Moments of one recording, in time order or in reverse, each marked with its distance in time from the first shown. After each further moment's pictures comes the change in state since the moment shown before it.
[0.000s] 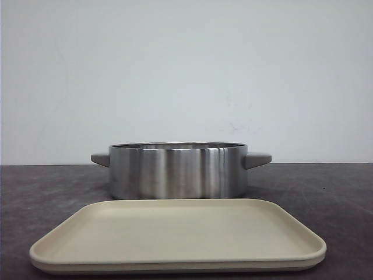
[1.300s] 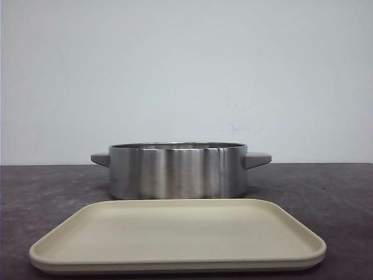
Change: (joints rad) left arm 0.000 -0.002 0.000 0.000 0.000 0.000; right arm -0.525 -0.845 -0.841 0.163 -0.024 -0.098
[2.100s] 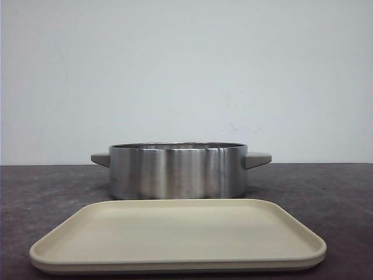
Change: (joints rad) left arm 0.000 0.000 0.000 0.005 0.000 0.000; right arm -0.031 -0.114 -0.014 -0.227 0.029 -0.007
